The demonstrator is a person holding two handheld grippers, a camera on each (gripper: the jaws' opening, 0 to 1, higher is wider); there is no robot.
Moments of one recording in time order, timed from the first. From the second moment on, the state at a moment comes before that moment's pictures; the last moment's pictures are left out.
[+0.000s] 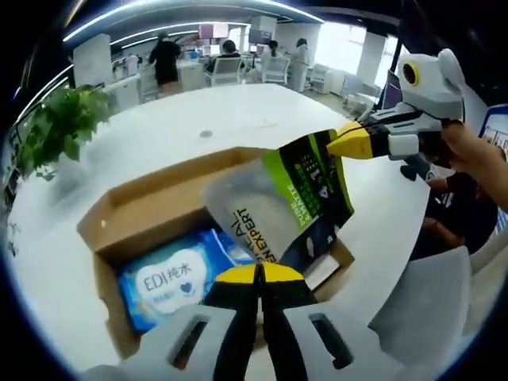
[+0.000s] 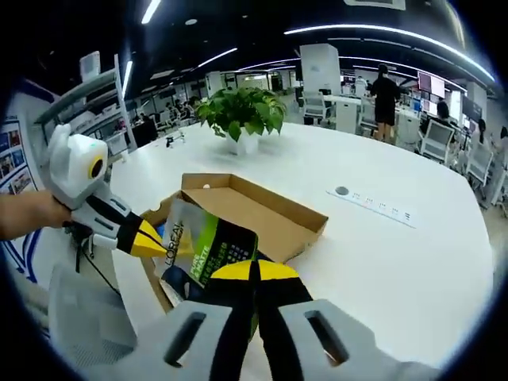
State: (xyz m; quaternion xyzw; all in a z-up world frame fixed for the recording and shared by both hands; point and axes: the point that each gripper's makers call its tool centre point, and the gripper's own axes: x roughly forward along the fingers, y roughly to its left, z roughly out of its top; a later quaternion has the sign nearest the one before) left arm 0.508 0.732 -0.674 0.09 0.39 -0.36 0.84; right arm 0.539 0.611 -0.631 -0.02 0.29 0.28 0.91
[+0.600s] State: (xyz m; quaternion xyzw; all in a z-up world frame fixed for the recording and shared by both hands) left arm 0.509 0.672 -0.678 0.09 0.40 -0.40 0.82; right arm 0.531 0.549 -0.637 -0.02 0.30 0.25 0.92
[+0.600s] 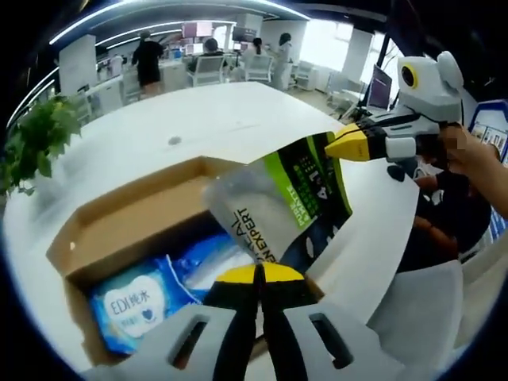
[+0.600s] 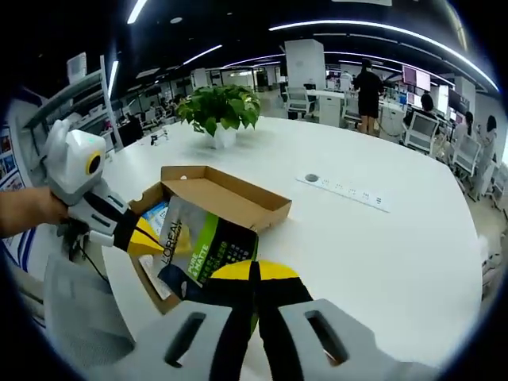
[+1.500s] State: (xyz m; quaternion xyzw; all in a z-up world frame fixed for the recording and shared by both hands) left arm 0.518 0.609 -0.701 0.09 0.42 -0.44 0.79; right arm 0.538 0.486 -0.668 -0.02 0.34 0.20 0.92
